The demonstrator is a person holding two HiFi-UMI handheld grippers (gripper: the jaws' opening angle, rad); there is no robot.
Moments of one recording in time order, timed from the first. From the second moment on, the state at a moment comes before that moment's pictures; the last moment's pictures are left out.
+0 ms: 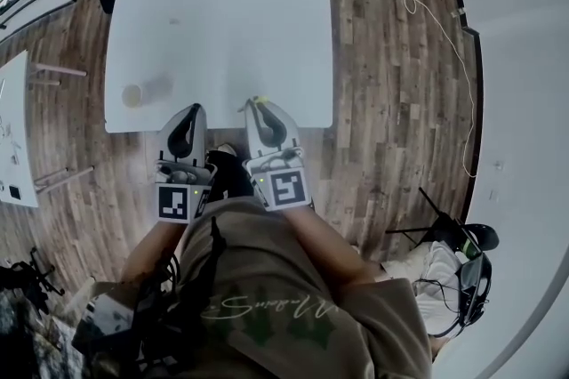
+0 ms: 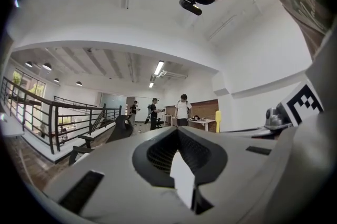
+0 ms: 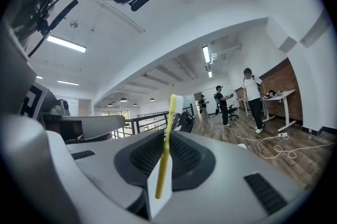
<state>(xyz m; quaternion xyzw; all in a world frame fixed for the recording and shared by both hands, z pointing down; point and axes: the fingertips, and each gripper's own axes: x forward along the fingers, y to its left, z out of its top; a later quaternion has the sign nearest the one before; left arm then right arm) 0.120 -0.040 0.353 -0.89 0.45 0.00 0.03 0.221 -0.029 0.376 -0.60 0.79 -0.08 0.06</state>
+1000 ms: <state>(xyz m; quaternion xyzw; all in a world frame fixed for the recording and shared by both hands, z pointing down) 0.177 -0.063 0.425 -0.91 0.42 0.02 0.04 0.262 -0.042 0.544 -0.61 0.78 -0.12 -0.03</state>
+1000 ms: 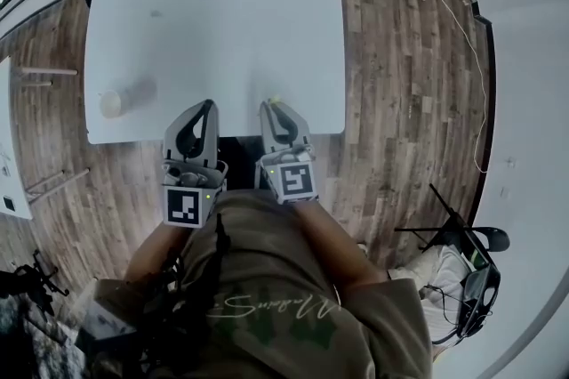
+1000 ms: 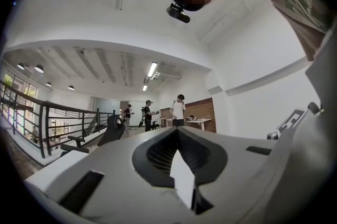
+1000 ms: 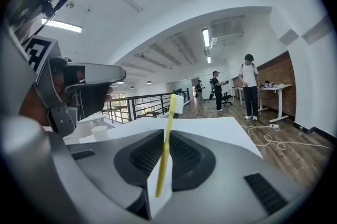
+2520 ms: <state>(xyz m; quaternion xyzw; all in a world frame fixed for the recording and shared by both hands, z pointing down) 0.147 -0.081 0.438 -0.91 0.42 0.00 -0.02 0.259 -0.079 0.652 -0.62 0.73 -0.25 -0.14</state>
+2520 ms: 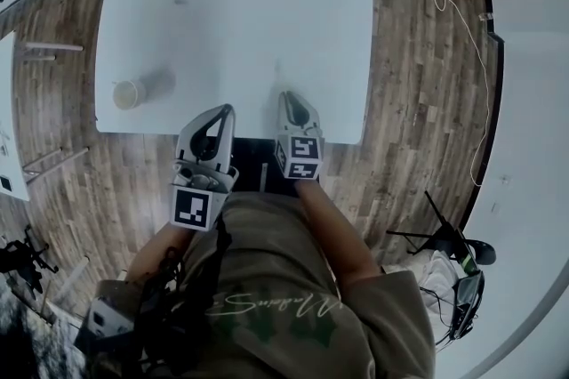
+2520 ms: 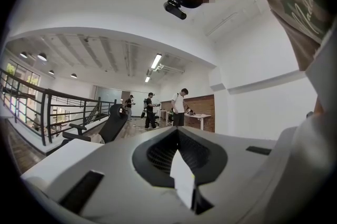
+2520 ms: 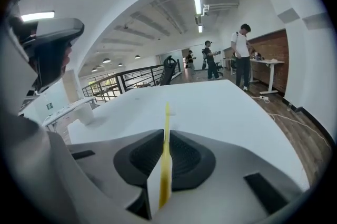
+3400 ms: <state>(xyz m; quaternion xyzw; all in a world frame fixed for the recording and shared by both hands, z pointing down) 0.144 -0.079 0.464 -0.91 0.41 0.02 -0.03 0.272 -0.082 0.691 -0.66 0.67 -0.27 -0.20</state>
